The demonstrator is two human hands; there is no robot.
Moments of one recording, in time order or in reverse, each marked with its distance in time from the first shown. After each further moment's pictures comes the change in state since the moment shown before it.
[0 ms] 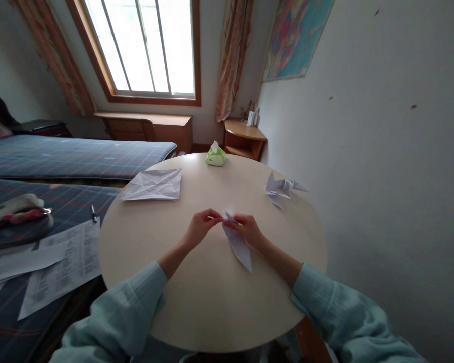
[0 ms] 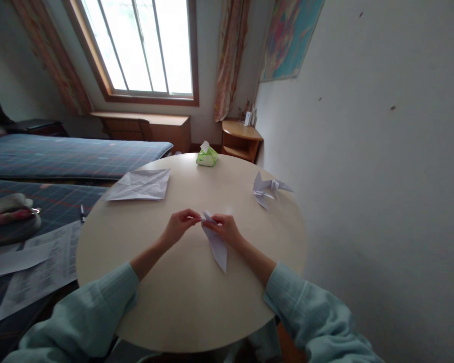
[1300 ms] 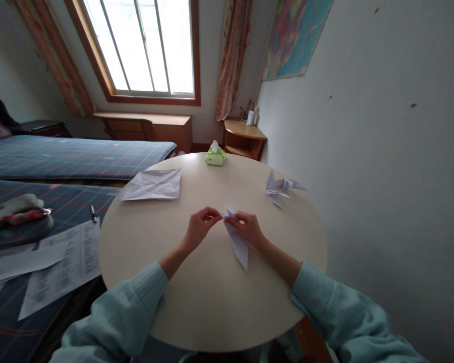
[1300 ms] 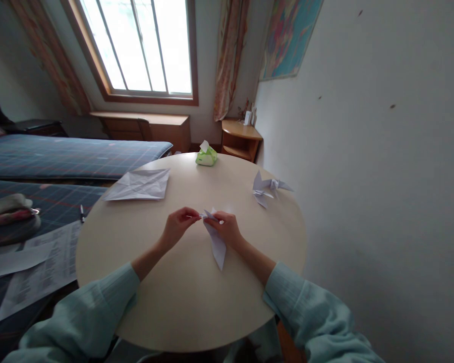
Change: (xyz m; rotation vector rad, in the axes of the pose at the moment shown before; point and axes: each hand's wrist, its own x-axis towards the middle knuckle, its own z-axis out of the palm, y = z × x) left_hand -0.005 0.008 0.003 0.032 0.120 0.072; right_hand 0.001 -0.003 -0.001 -0.113 0.128 -0.076
